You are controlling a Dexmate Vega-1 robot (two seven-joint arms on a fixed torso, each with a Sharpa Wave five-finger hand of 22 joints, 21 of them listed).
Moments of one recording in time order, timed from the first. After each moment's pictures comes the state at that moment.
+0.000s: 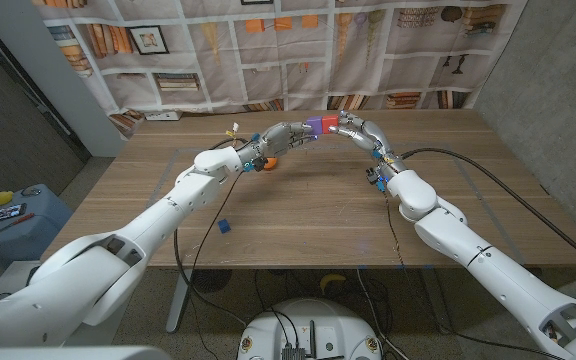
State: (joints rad) left arm 0.52 0.43 0.59 -1.16 -0.63 -0.21 -0.61; left_hand 0.51 -0.10 0.76 -0.18 0.19 0.29 0.14 0.26 0.18 -0.06 0.07 0.21 0.18 -0.15 0.10 0.18 0.17 -0.01 0.08 0.19 0.17; right arm -0.88 -0.57 -0.48 -1.63 0.24 0.25 -0.16; right_hand 0.86 0.01 0.41 -0.17 0.22 0.72 -0.08 0.68 0.22 0.17 -0.07 0.21 0.20 0.01 -0.01 0.30 0.29 0.29 -0.01 0.19 0.17
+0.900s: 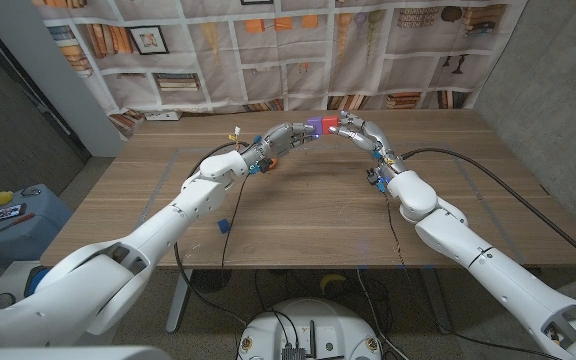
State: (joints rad) left arm 0.56 0.41 0.57 -1.19 -0.62 -0.21 -0.50; left_hand 0.61 -0.07 0.72 -0.18 0.19 0.59 0.09 0.33 0.19 0.11 0.03 0.23 0.18 -0.01 0.05 0.19 0.17 0.10 0.06 0.20 0.17; right arm -0.89 -0.57 -0.49 -1.64 0.22 0.24 -0.17; right_hand 0.86 0.01 0.40 -0.17 0.22 0.72 -0.08 0.68 0.21 0.17 -0.07 0.21 0.20 0.01 -0.01 0.30 0.29 0.29 -0.01 0.19 0.17
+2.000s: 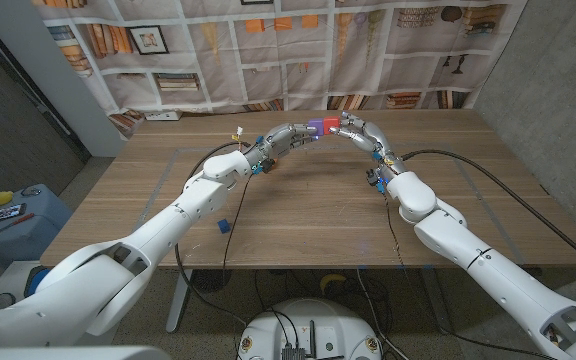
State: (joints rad) left arm 0.56 0.41 0.59 -1.21 -0.58 -0.20 -0.44; left_hand 0.67 -0.05 0.69 -0.18 0.18 0.71 0.07 0.36 0.19 0.18 -0.03 0.23 0.18 0.05 0.01 0.19 0.17 0.14 0.05 0.20 0.17; right arm -0.89 -0.57 -0.49 -1.64 0.23 0.24 -0.17; right_hand 0.86 0.01 0.39 -0.17 0.23 0.72 -0.07 0.68 0.21 0.17 -0.07 0.21 0.20 0.01 -0.01 0.30 0.29 0.29 -0.01 0.19 0.17
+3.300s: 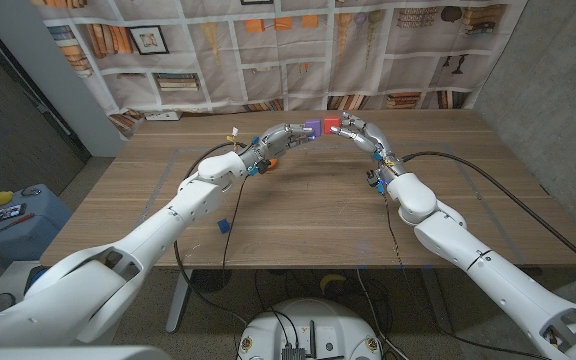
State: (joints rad) left arm 0.59 0.45 0.57 -1.26 -0.59 -0.20 -0.43; left_hand 0.69 -0.04 0.67 -0.18 0.18 0.71 0.08 0.36 0.20 0.18 -0.04 0.21 0.18 0.05 0.01 0.18 0.17 0.14 0.05 0.20 0.17; right arm -0.90 -0.56 -0.48 -1.64 0.24 0.25 -0.18; right_hand 0.86 0.01 0.38 -0.16 0.23 0.72 -0.07 0.68 0.21 0.17 -0.07 0.21 0.20 0.01 -0.01 0.30 0.29 0.29 -0.01 0.19 0.17
